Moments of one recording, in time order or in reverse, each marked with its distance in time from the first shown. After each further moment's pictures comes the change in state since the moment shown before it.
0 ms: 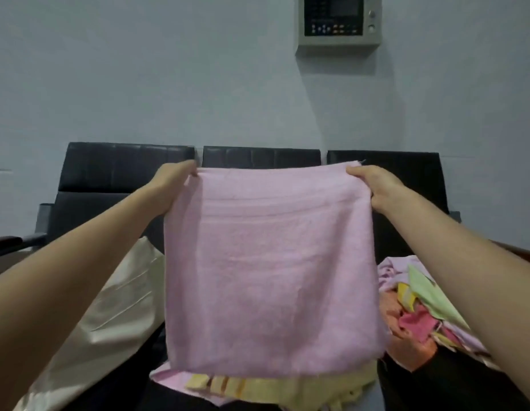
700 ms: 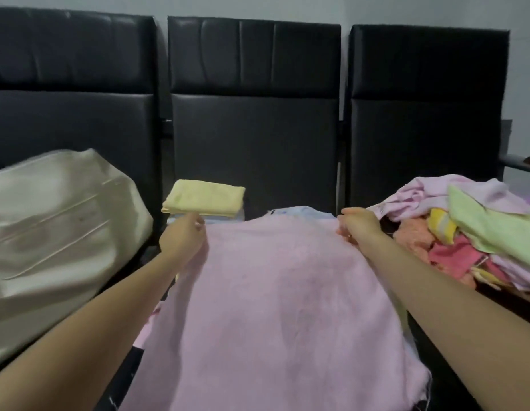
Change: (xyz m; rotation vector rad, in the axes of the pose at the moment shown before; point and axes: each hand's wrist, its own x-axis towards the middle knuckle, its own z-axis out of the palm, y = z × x) left_hand 0.022 -0.315 0.144 0.804 -0.056 0.042; right_hand 0.073 0.286 -0.023 -0.649 0.102 0.299
